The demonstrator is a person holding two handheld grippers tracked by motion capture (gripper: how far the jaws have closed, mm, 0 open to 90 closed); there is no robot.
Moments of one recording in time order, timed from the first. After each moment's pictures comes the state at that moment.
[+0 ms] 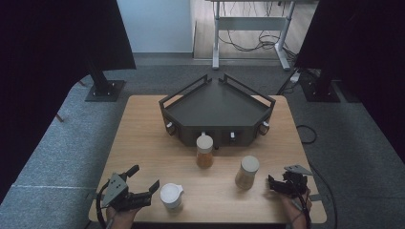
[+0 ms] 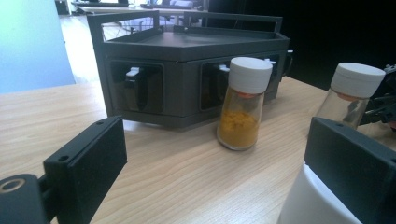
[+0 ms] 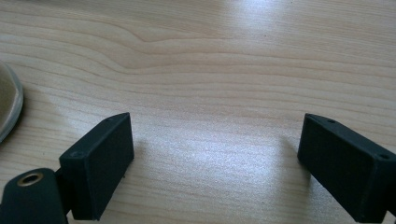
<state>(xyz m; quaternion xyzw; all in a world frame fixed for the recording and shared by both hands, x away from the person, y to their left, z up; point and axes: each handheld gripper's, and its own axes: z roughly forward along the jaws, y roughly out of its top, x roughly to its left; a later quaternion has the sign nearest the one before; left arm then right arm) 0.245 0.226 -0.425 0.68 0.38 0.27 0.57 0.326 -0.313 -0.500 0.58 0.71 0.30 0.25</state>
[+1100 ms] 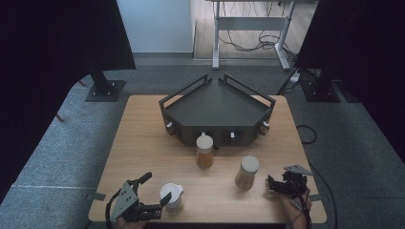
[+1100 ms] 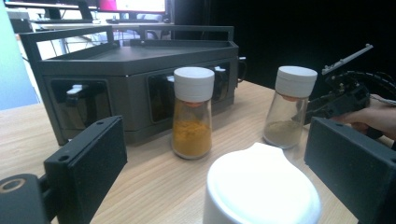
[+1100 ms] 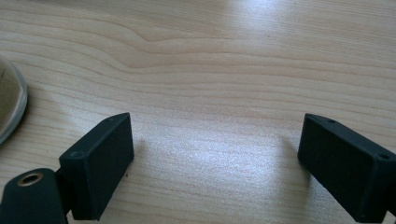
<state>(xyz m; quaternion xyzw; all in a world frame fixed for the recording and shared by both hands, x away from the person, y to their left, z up) 0.223 0.194 -0.425 0.69 0.32 0.26 0.60 0.326 -0.312 -0.500 0.57 0.72 0.30 0.25</state>
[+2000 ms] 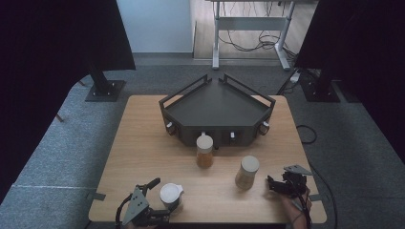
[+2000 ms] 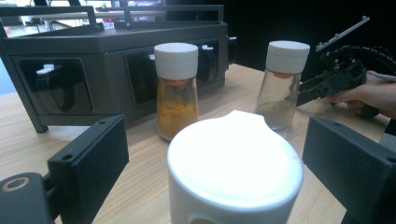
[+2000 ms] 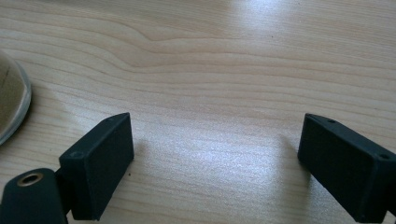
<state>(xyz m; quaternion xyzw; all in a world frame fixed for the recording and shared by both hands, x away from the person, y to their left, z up) 0.219 0.175 -0.447 0.71 0.31 0.25 0.59 0.326 -0.312 -0.500 0.57 0.72 0.30 0.25</state>
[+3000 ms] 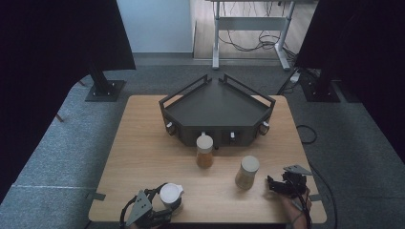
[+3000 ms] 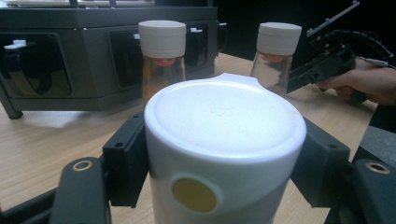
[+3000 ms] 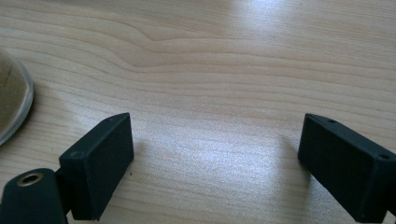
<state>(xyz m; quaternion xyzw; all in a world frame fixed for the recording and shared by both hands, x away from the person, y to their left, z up) 0.220 0.174 -0.468 0.71 0.31 0.22 0.59 0.326 -0.312 -0.500 0.57 0.72 0.30 0.25</state>
